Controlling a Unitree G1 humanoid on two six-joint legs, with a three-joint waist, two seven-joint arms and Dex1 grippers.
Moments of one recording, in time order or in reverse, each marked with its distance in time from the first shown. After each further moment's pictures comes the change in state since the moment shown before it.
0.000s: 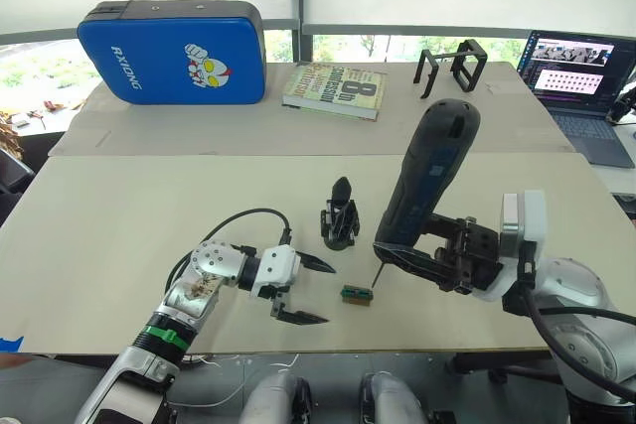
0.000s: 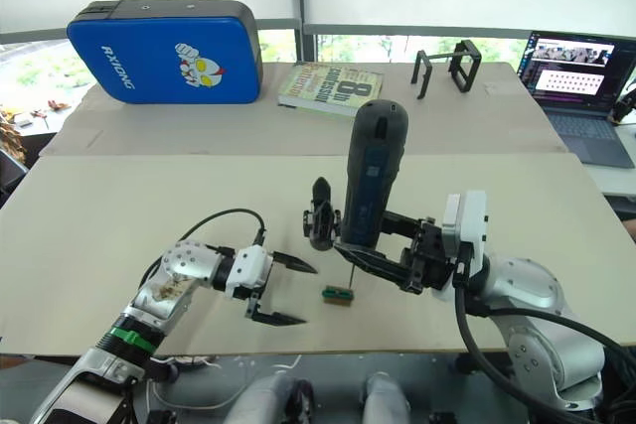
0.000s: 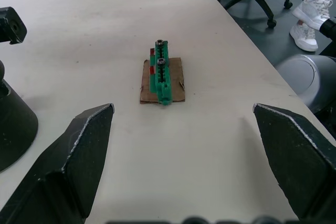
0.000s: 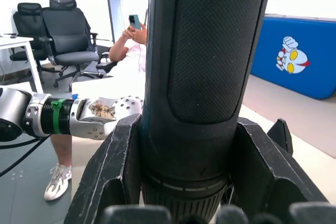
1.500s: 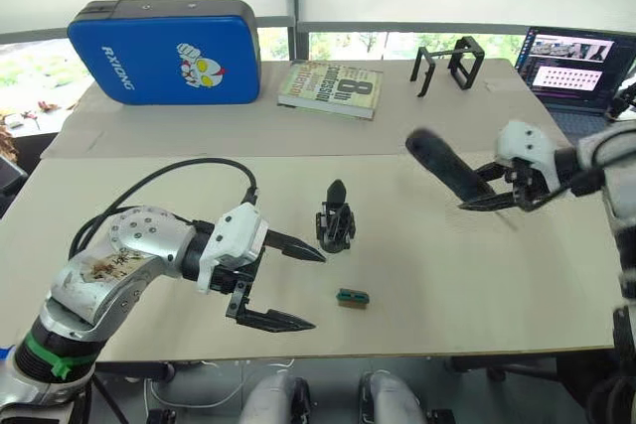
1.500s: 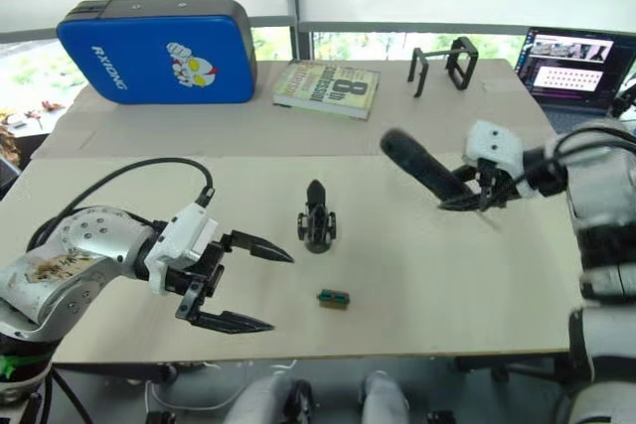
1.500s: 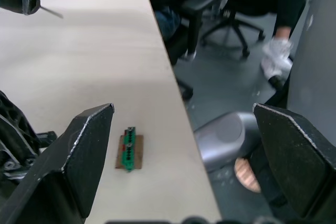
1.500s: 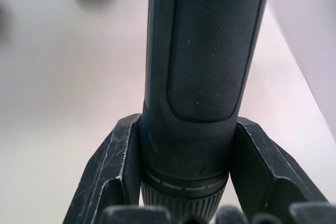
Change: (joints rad) left arm 0.071 0.368 0.217 -0.705 -0.487 0.667 0.078; right arm -0.488 -0.329 0.045 0.731 -0.476 -0.049 0.521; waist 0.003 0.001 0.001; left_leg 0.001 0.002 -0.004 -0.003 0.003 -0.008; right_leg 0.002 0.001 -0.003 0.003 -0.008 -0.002
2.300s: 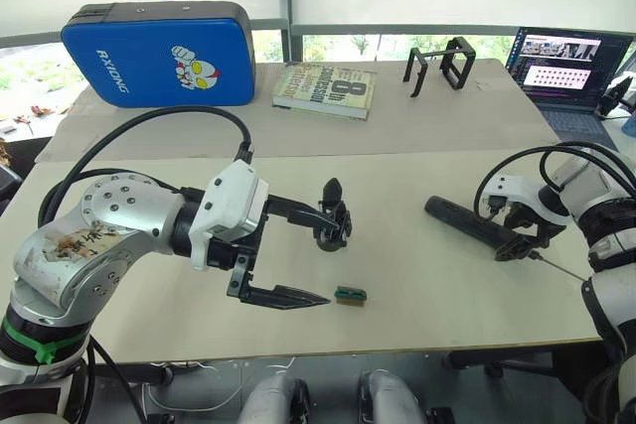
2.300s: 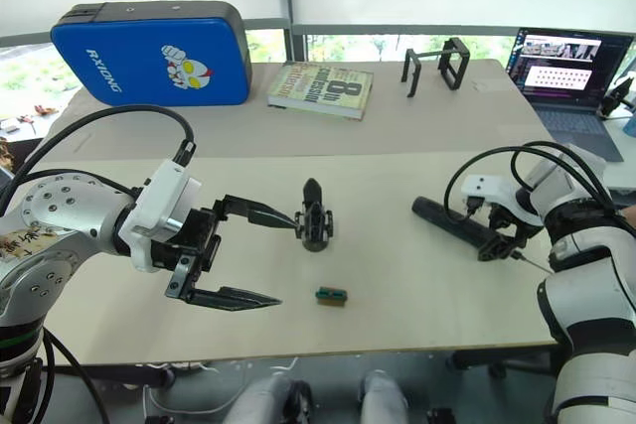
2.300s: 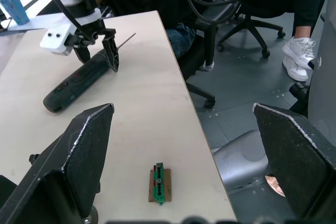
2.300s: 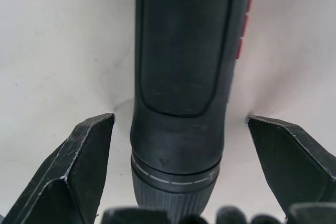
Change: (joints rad) left arm -0.194 0.024 0.098 -0.125 -0.141 0.184 0.149; right arm -0.521 0.028 0.674 0.966 -0.679 -0.213 0.049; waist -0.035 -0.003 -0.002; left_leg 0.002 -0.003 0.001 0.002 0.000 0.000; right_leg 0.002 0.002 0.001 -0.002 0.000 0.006
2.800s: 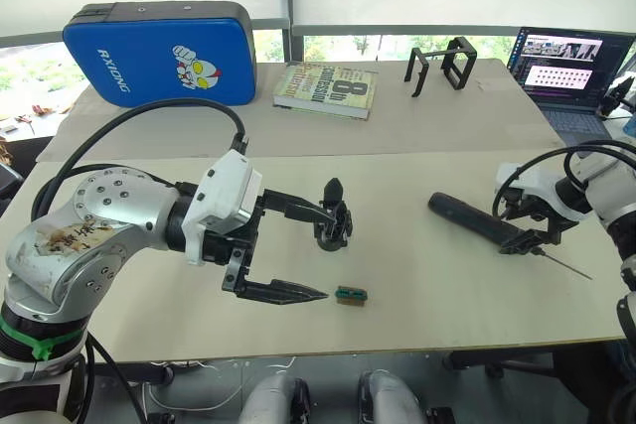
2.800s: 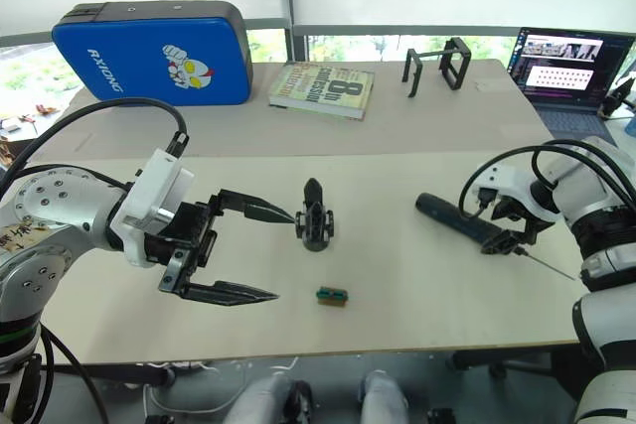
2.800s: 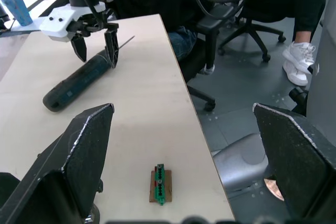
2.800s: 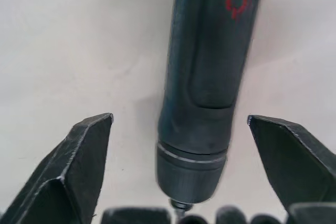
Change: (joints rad) left arm -0.008 0.005 0.022 0.004 -0.015 0.022 -0.007; right arm 0.076 -0.116 -0.024 -0.241 0.127 0.094 0.058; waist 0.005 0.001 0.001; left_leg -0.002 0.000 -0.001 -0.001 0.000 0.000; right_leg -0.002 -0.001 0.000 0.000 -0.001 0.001
